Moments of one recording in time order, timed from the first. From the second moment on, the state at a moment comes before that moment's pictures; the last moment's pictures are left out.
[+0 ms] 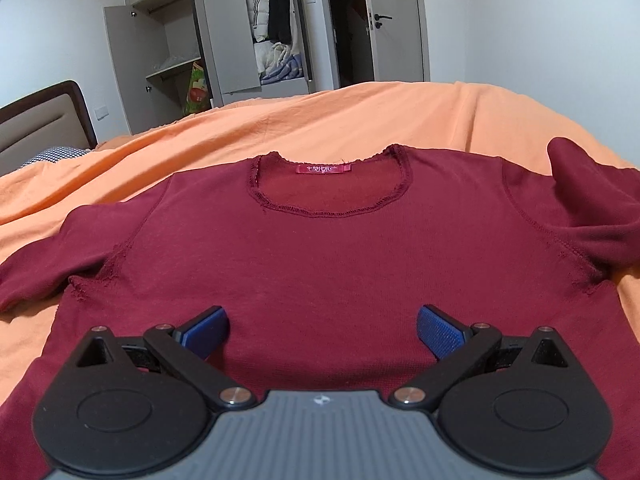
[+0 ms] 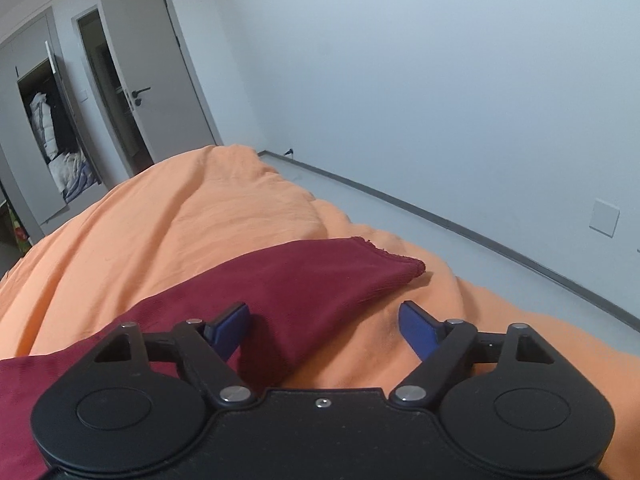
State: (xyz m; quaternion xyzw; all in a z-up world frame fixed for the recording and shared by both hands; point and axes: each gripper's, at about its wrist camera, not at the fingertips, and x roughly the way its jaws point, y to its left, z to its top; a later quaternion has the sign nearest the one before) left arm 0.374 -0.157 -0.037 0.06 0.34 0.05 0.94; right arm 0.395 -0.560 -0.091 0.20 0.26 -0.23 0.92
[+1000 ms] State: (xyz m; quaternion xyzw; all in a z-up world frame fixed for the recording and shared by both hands) left arm 0.376 -0.153 -0.027 0.05 0.35 0.05 0.94; right arm 0.371 -0.540 -0.054 0.14 0.21 -0.24 0.94
